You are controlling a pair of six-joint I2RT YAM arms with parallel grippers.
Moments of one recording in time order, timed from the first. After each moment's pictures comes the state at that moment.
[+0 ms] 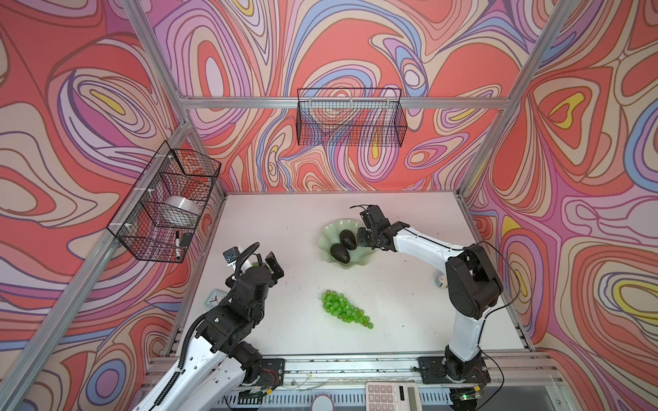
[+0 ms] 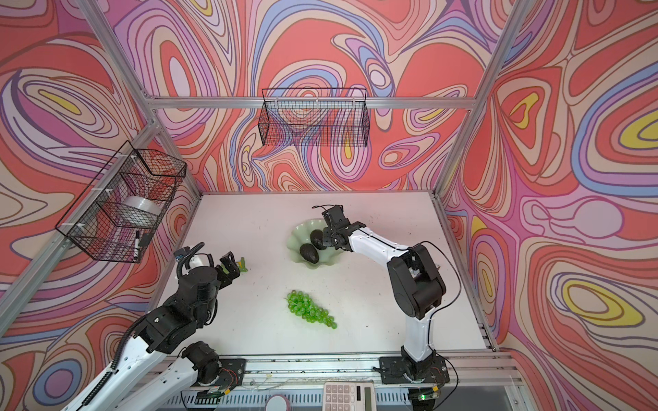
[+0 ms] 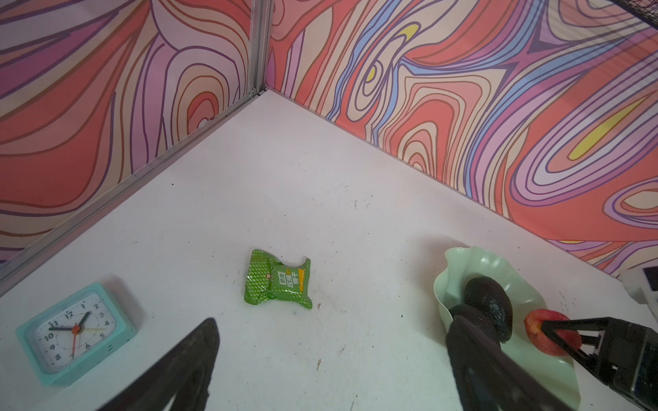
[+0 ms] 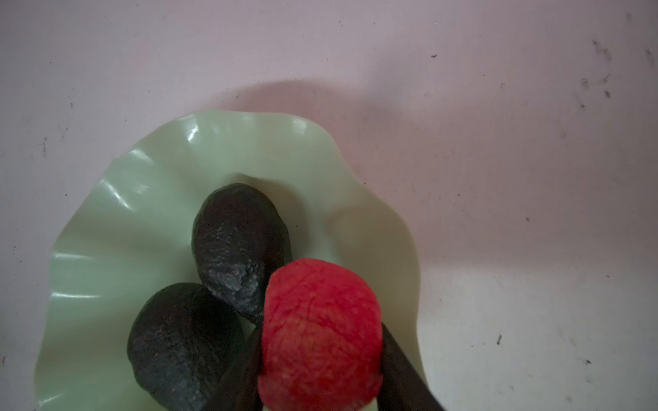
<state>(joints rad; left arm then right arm) -0.57 0.60 0.66 -0.57 -0.71 -0.75 0.54 1.90 1.39 -0.42 0.13 0.51</state>
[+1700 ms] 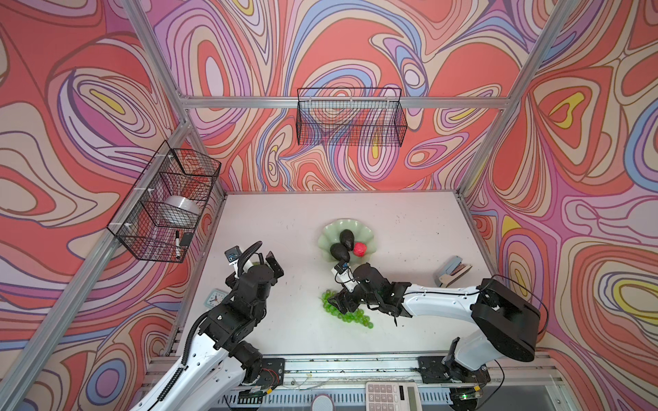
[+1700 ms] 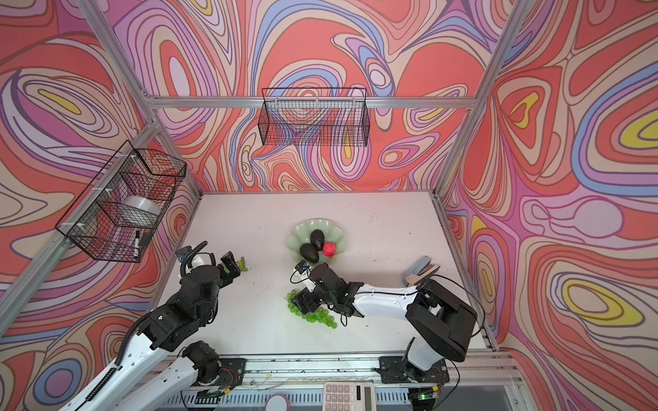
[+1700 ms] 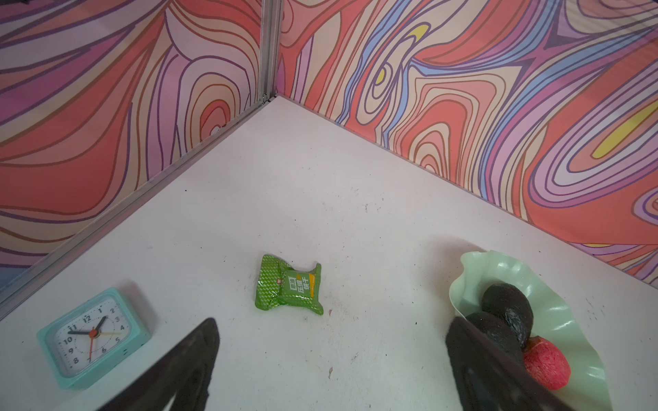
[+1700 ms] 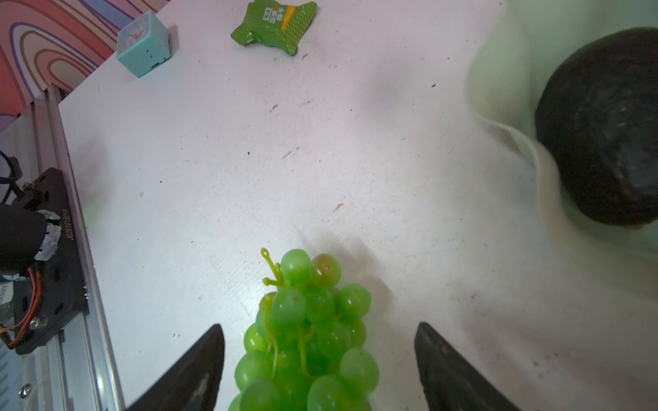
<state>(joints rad) -0.57 0.61 0.65 -0.56 -0.75 -0.73 0.95 1.58 0.73 0.15 -0.14 0.24</state>
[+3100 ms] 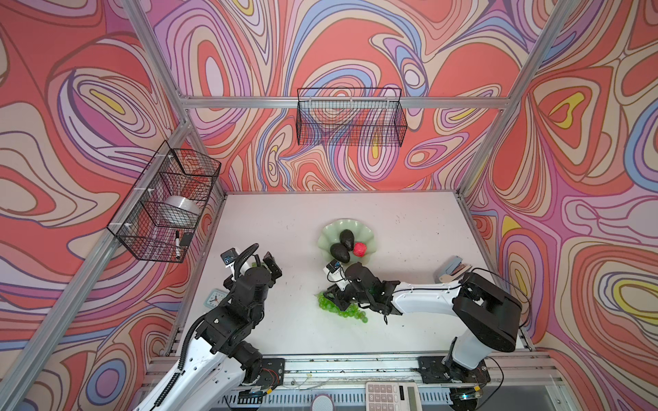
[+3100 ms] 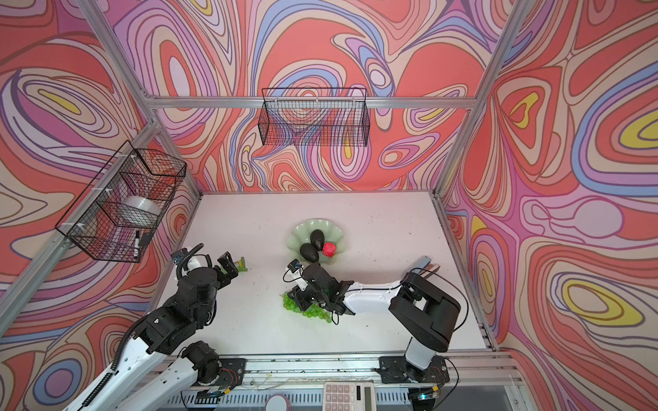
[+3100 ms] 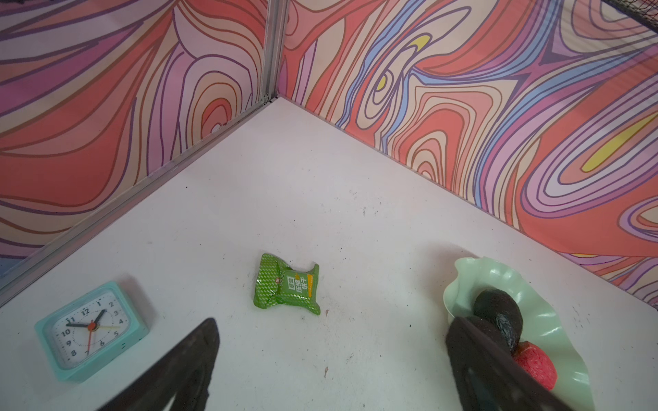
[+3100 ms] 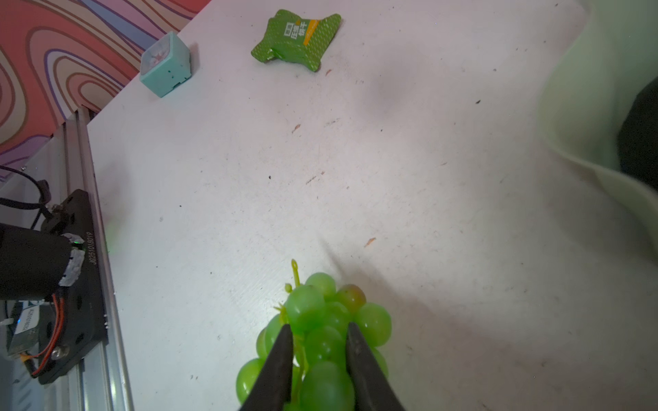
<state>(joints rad) -0.57 0.58 0.65 -0.57 -0.75 -0.76 0.96 1.66 0.81 0.21 -0.19 0.30</state>
